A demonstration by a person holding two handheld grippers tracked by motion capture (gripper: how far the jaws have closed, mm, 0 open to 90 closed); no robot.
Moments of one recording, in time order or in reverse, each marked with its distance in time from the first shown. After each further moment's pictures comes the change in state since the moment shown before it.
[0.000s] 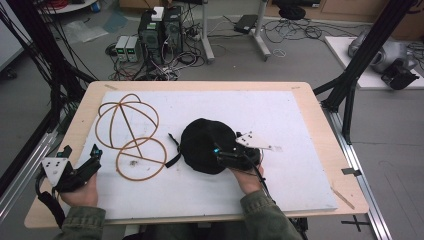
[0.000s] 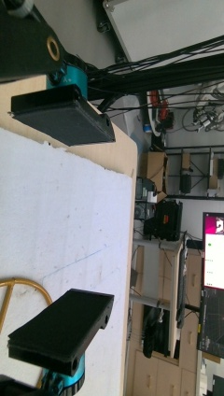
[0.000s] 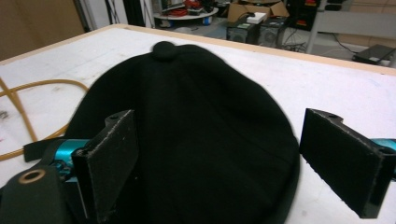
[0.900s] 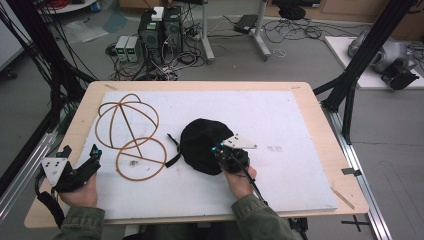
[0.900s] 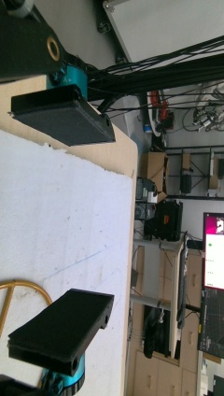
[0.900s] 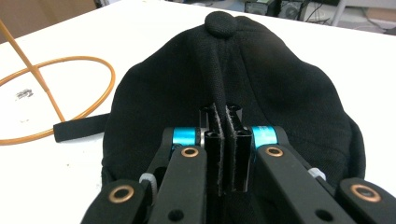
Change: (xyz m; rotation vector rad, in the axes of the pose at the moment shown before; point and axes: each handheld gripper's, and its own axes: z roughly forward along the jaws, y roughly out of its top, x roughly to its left) left arm 0.000 0.000 0.000 0.001 -0.004 0.006; right arm 0.022 -0.003 0.012 0.089 0.042 0.011
